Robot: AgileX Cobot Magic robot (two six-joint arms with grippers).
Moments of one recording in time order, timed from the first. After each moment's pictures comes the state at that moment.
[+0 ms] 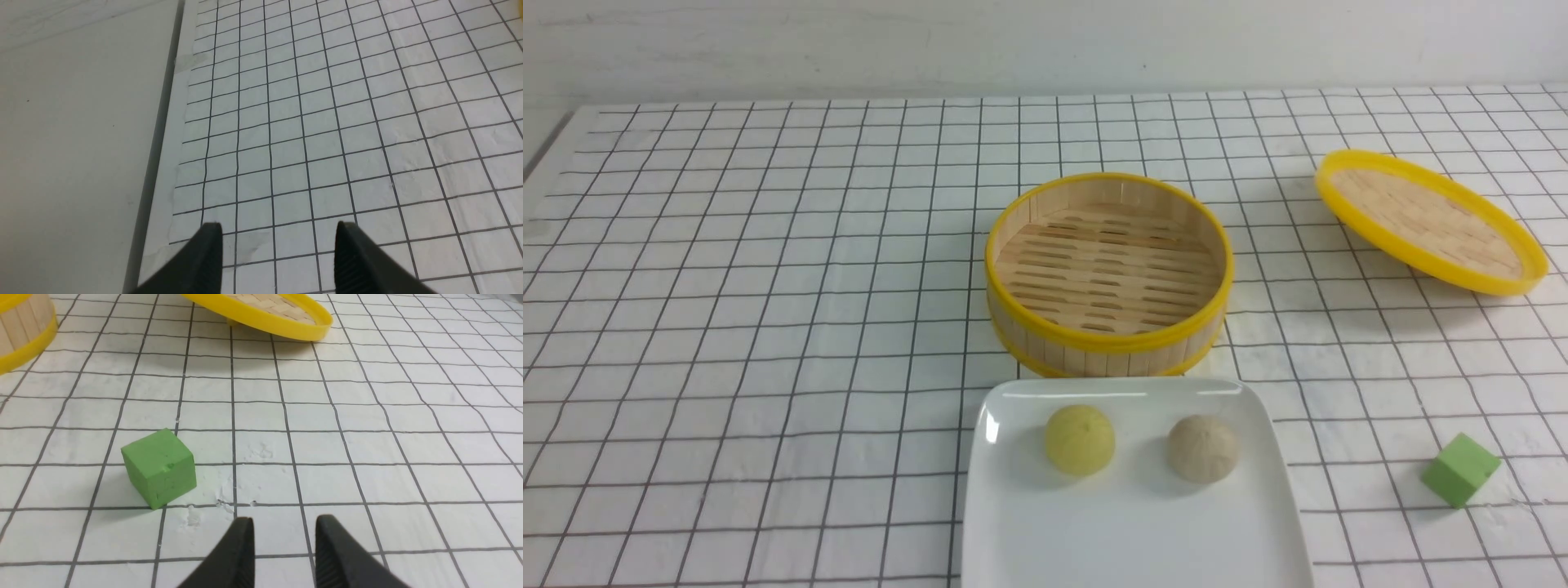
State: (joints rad) right arm -0.05 -0.02 0.02 -0.11 0.42 0.07; left arm -0.42 0.28 -0.84 0.53 1.24 -0.10
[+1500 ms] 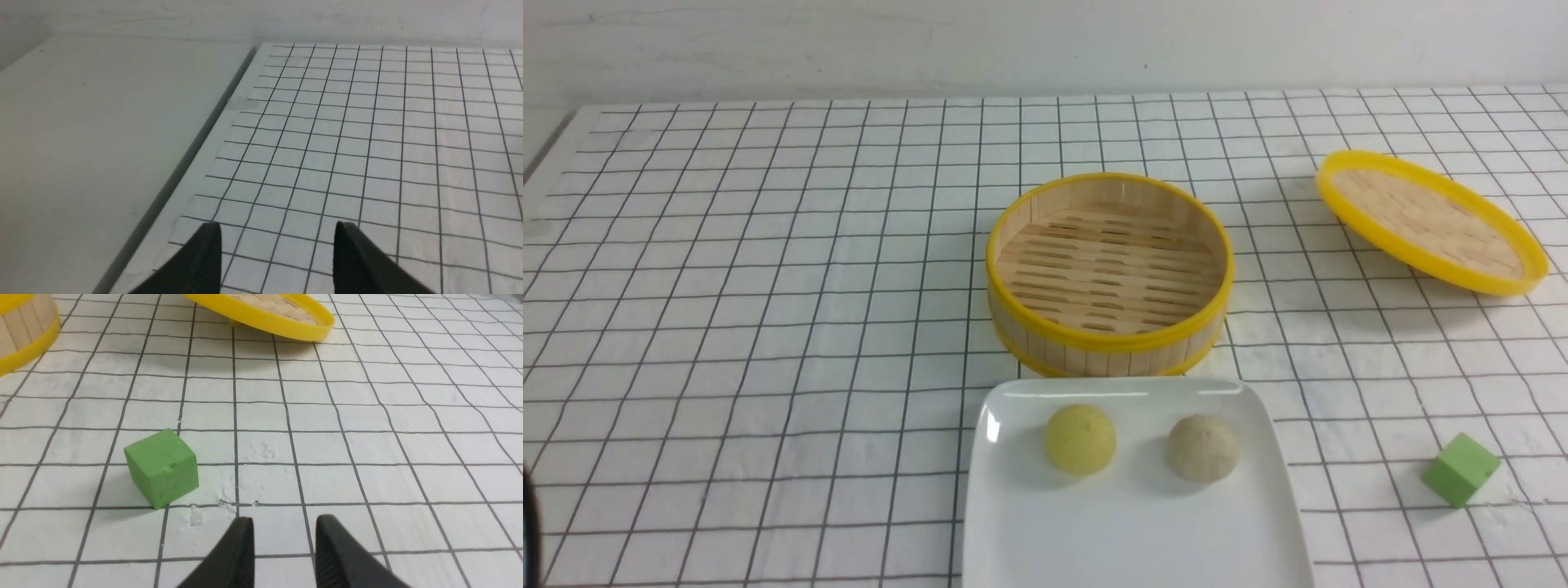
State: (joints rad) right arm -0.05 -0.02 0.02 -0.11 0.42 0.07; left arm -0.09 0.28 -0.69 0.46 0.86 -0.33
